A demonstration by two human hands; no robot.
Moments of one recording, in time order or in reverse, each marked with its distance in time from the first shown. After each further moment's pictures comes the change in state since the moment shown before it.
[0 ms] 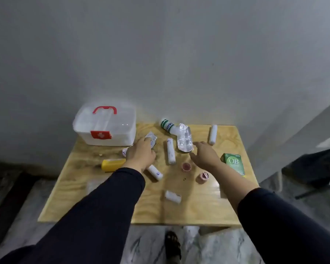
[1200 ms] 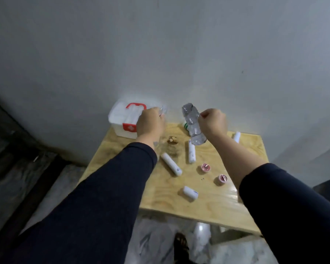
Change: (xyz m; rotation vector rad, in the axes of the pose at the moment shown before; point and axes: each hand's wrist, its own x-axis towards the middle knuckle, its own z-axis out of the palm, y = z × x) left_hand -0.024 -0.002 -0.091 -0.302 0.466 -0.102; right_hand 0.008 -0.102 -0.068 0.362 0.372 0.042
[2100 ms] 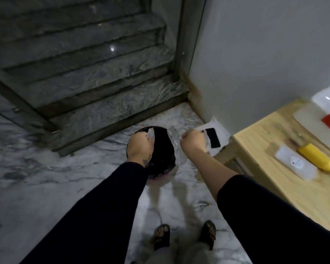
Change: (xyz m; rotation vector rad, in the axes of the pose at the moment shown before) left_hand -0.352 -0.401 -0.178 -0.011 0.239 -0.987; right_hand -0.409 -0.186 0.303 -0.265 -0.969 -0.500
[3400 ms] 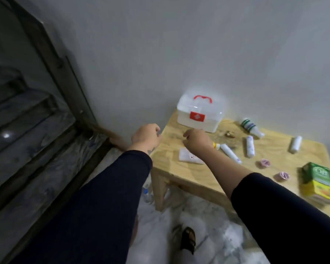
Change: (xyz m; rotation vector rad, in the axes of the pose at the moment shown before) left_hand -0.033 0.314 0.073 0.342 -0.291 0.776; right_hand -0.047 0.170 -0.228 -0.077 0.428 0.221
